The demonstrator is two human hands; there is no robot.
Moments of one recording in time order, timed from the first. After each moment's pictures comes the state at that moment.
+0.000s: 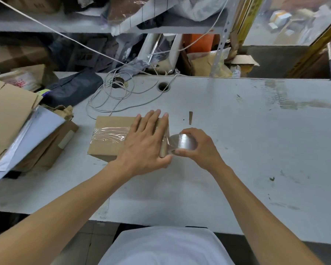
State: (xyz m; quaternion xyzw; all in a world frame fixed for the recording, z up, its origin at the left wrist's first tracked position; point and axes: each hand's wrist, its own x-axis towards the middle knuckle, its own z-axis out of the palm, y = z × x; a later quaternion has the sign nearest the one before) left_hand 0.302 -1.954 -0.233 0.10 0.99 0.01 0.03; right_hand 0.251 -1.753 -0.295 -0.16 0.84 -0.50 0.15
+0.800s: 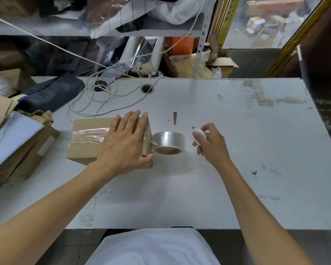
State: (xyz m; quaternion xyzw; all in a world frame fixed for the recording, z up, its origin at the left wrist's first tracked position) left_hand 0.301 -1.958 -0.230 0.09 0.99 -0.02 0.04; right_hand 0.247 -1.701 -0.283 0.05 0.84 -0.52 0.13
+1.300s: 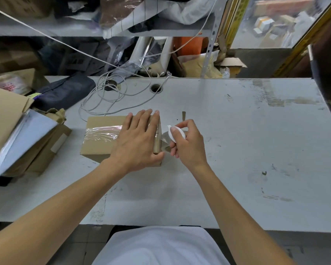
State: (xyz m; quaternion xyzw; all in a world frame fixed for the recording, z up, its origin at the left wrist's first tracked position) left_hand 0.300 -1.959 -0.233 0.09 1.00 -0.02 0.02; right_hand 0.280 -1.795 -0.242 0.05 0.76 -0.64 0.12
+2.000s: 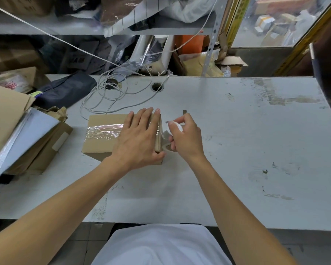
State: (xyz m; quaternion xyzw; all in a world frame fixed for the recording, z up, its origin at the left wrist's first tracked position) left_hand 0.300 -1.960 -0.236 0.09 1.00 -0.01 0.02; right_hand 0.268 -1.806 -0.241 0.05 0.78 -0.61 0.11
